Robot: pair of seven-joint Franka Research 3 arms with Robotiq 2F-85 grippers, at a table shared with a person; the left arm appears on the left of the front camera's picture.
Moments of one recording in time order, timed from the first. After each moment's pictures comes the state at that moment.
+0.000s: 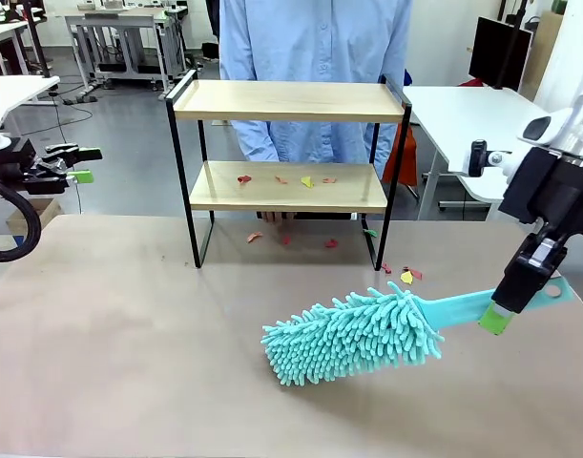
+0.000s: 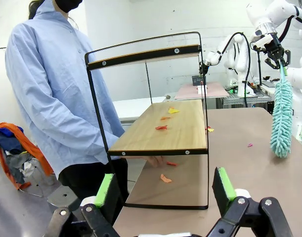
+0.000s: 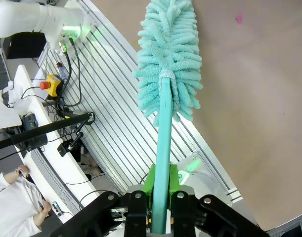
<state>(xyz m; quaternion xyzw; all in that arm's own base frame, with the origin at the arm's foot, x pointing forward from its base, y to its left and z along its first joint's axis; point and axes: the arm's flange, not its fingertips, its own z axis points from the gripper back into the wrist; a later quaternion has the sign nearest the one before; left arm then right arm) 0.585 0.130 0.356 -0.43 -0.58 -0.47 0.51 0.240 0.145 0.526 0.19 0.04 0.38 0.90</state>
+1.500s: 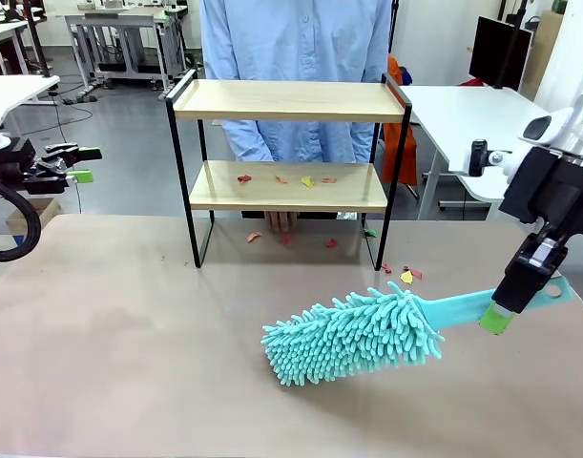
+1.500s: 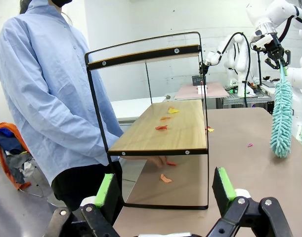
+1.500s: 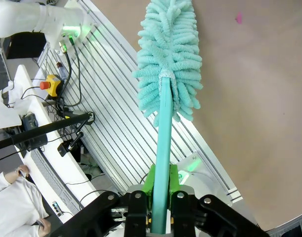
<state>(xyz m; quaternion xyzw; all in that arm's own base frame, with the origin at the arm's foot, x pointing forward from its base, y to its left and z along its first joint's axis) 0.585 0.130 0.356 -0.43 -0.58 -0.47 0.51 0.240 0.145 0.526 0.19 0.04 0.38 0.90</state>
